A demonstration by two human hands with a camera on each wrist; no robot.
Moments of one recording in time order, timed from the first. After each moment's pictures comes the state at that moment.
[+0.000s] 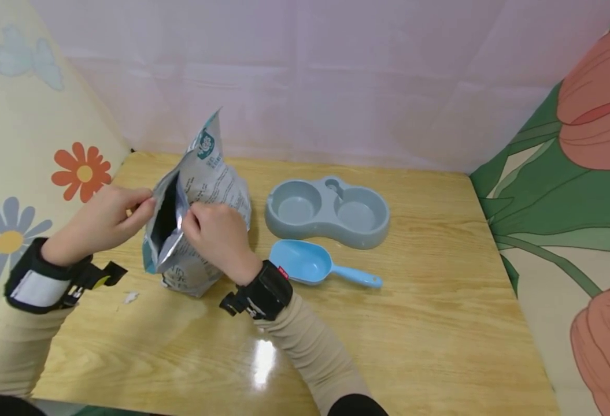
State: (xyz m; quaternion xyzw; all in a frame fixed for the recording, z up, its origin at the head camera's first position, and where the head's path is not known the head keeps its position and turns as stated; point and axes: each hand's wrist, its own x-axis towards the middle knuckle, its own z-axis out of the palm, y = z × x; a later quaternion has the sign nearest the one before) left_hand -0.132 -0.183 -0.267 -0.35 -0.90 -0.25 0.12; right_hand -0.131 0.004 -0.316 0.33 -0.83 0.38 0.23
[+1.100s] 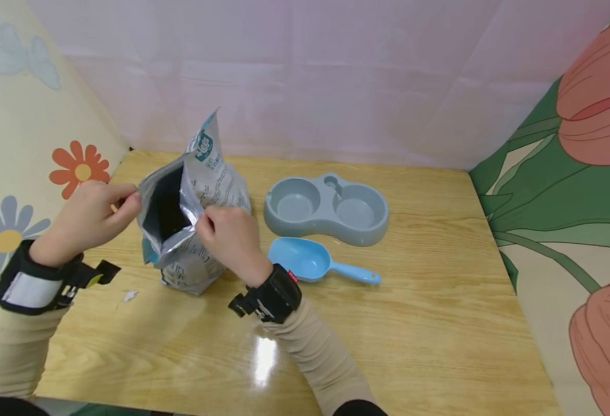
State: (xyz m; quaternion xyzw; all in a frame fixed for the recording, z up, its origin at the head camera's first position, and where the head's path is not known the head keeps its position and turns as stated) left_hand -0.128 -0.195 -0.264 -0.30 -0.91 -0.22 0.17; right_hand -0.129 0.016 -0.324 0.32 -0.83 0.38 0.26
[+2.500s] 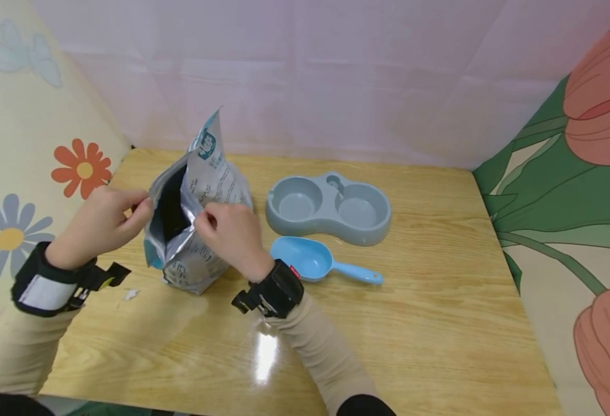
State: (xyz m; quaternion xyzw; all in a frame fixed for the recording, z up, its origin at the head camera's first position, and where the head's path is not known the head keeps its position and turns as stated) left_hand -0.125 -0.185 -0.268 -0.34 -0.89 -0.23 0.18; right_hand -0.133 0.018 -0.322 0.33 -0.82 0.42 0.22
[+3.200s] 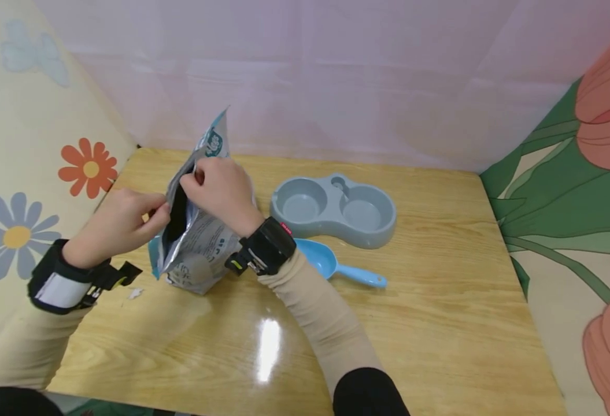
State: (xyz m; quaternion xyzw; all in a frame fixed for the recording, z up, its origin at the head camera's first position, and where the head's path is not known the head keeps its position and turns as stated) left_hand -0.129 -0.177 -0.275 -0.38 -0.88 -0.23 0.18; right_hand -0.177 0.000 -0.280 0.28 -0.86 0.40 0.12
